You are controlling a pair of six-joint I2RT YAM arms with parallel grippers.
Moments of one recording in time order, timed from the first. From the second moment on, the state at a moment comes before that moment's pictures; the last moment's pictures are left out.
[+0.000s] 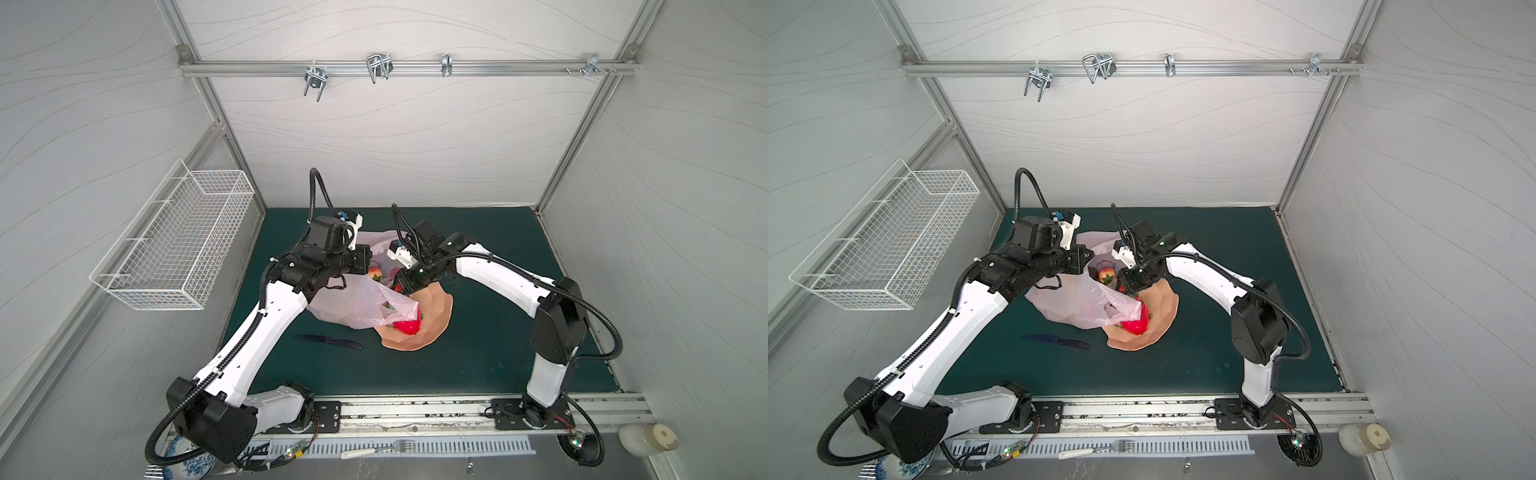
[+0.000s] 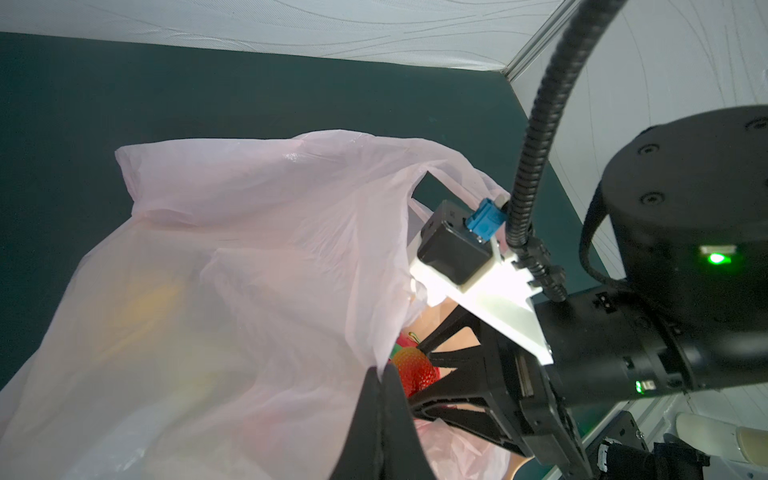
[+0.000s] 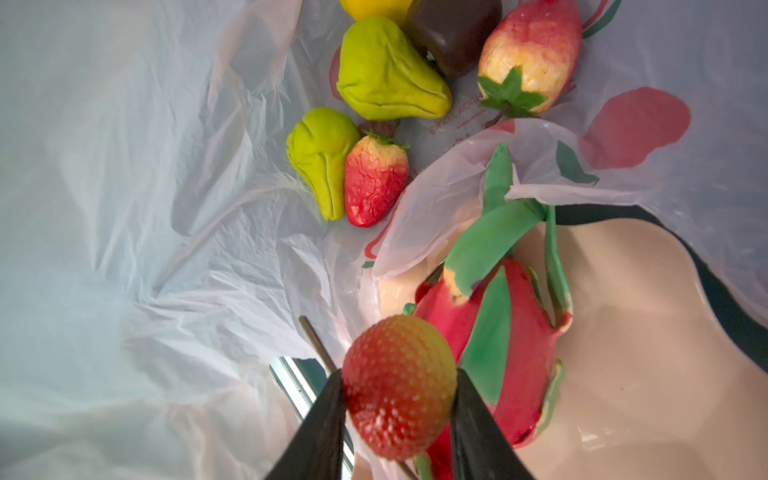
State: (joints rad) left arm -0.38 1.22 1.25 -0.70 0.22 -0.32; right arm 0.78 1.83 1.60 -0.88 -0.48 0.19
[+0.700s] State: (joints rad) left arm -0.38 1.22 1.25 -0.70 0.26 -0.32; right arm 0.72 1.83 1.52 -0.77 -0.56 0.43
